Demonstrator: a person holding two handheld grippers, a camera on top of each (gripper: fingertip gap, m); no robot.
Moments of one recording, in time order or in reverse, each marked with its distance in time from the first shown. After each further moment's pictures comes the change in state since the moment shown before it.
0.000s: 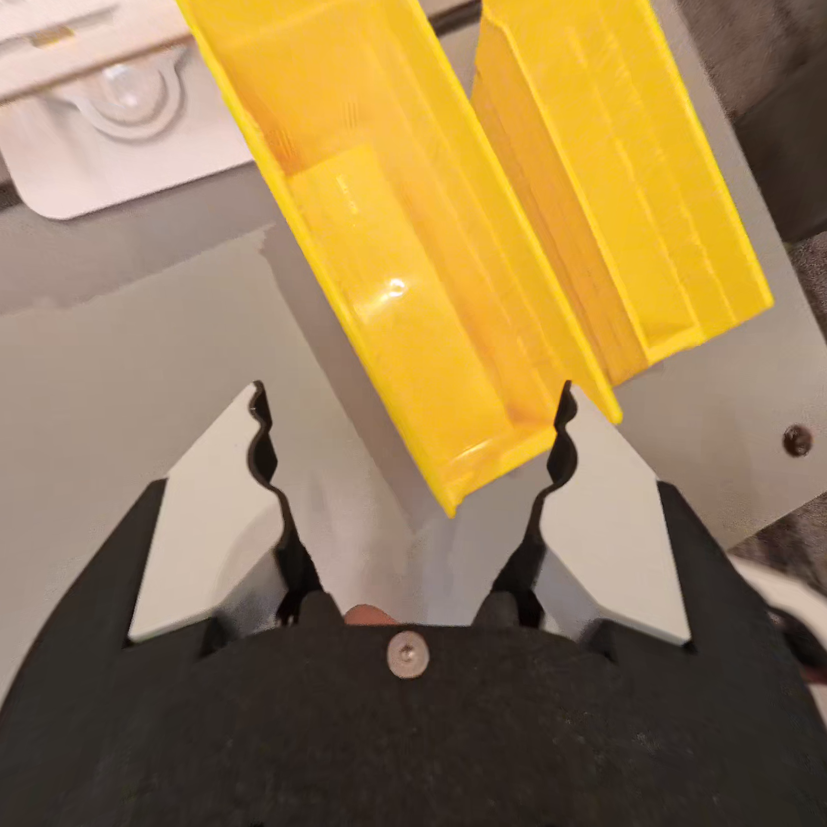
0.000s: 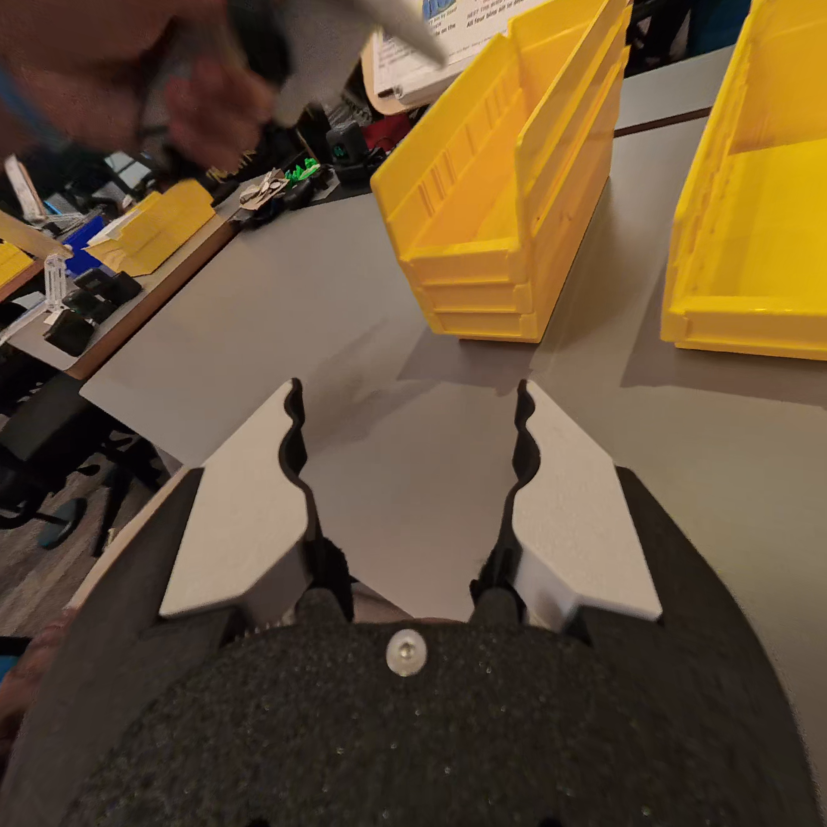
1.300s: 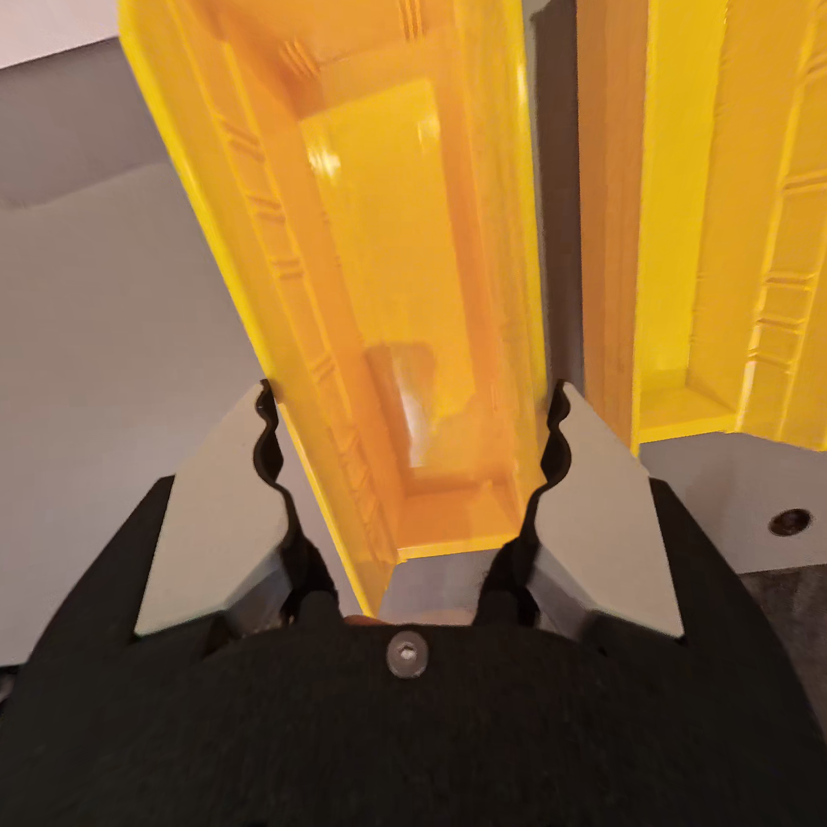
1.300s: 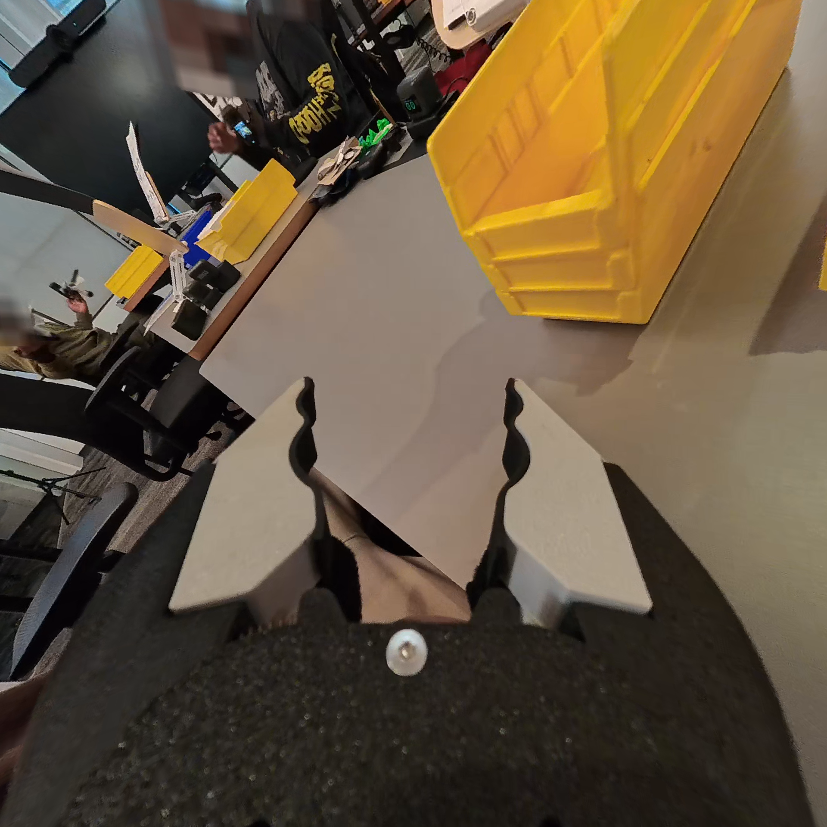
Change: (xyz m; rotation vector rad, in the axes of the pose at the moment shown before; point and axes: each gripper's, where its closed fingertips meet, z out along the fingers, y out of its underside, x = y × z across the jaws) left arm 0.026 -0.028 0.069 -0.425 -0.215 -0.153; right arm -0.027 0.011 0.005 -0.091 -0.190 0.135
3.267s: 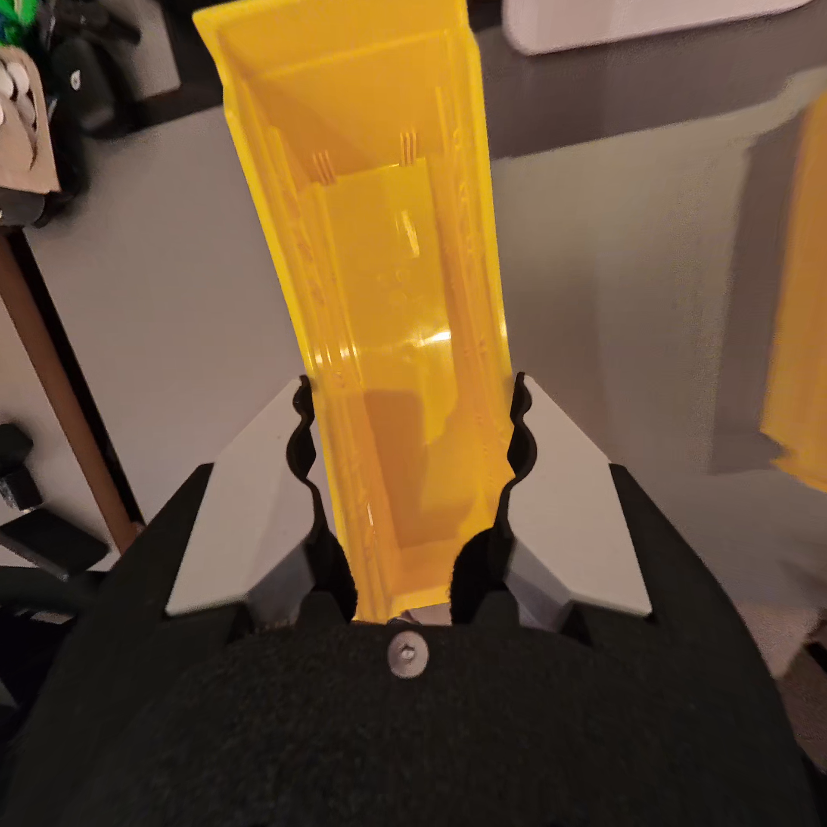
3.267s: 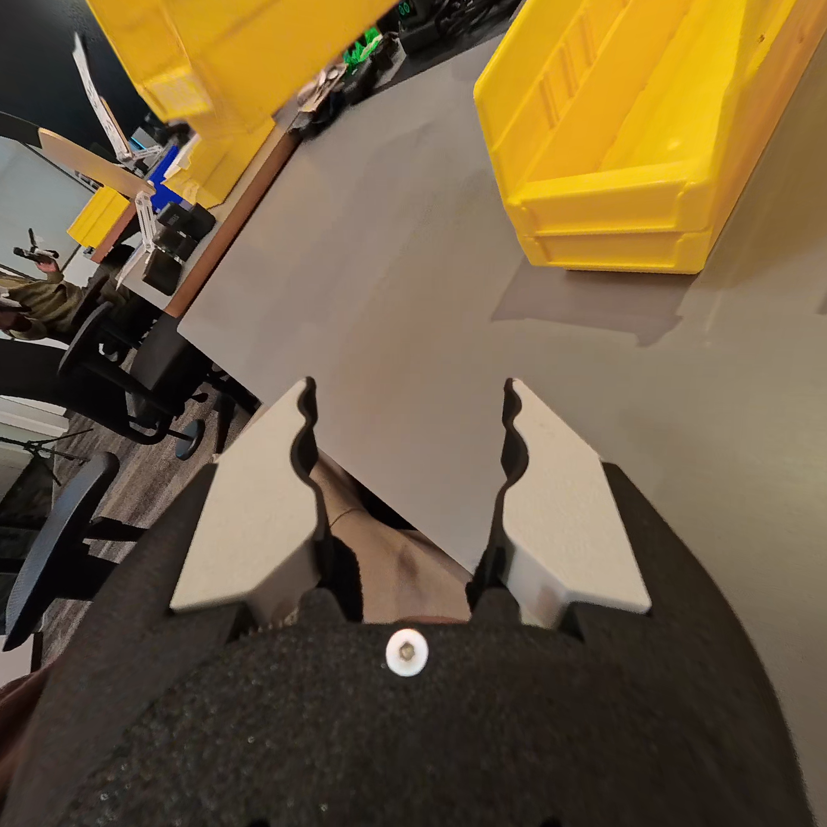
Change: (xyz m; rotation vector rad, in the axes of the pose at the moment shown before) left arm -0.318 0.061 -0.090 0.091 -0.170 -0.088; right arm -0.003 0.028 0.019 -0.118 0.022 -0.009
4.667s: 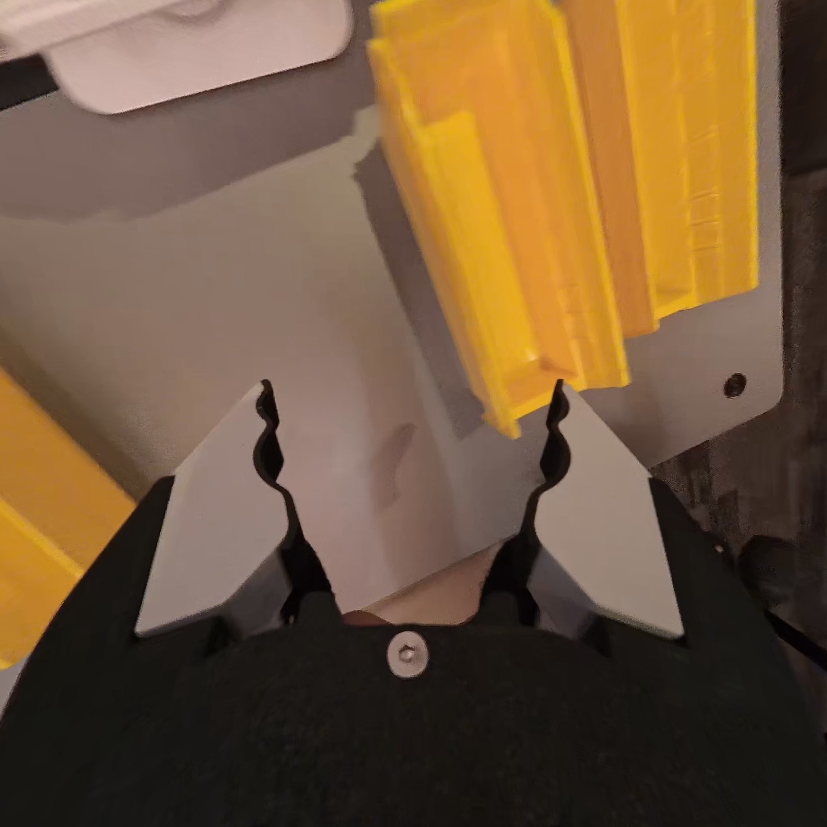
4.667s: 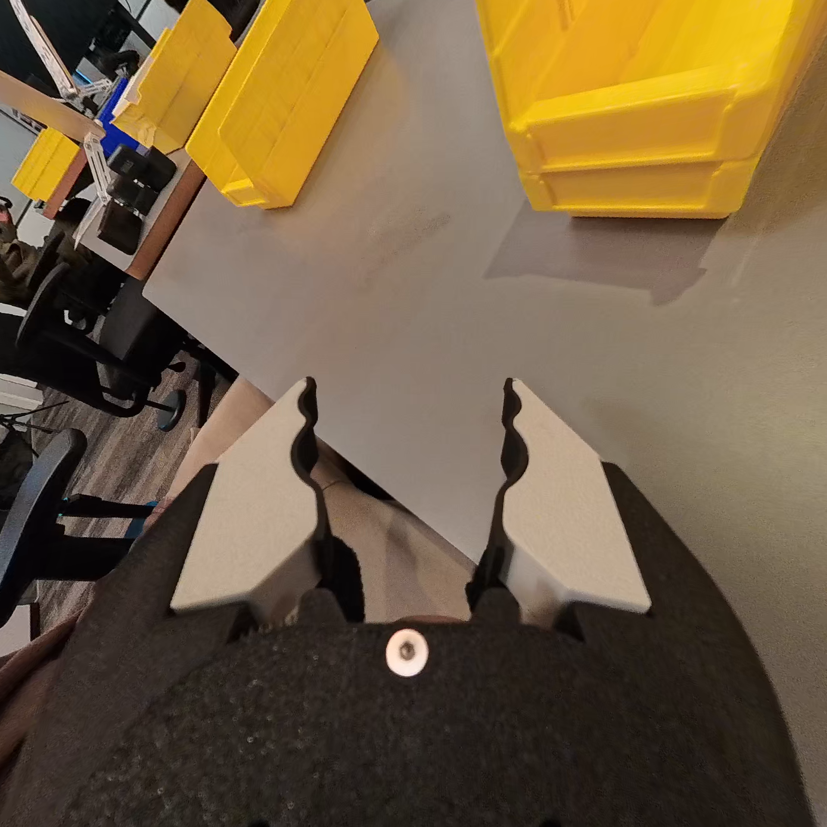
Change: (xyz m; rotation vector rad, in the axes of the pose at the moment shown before) left arm 0.201 -0.009 -0.032 0.033 0.444 0.149; right arm 0.006 0.024 0.013 -0.098 0.037 -0.004
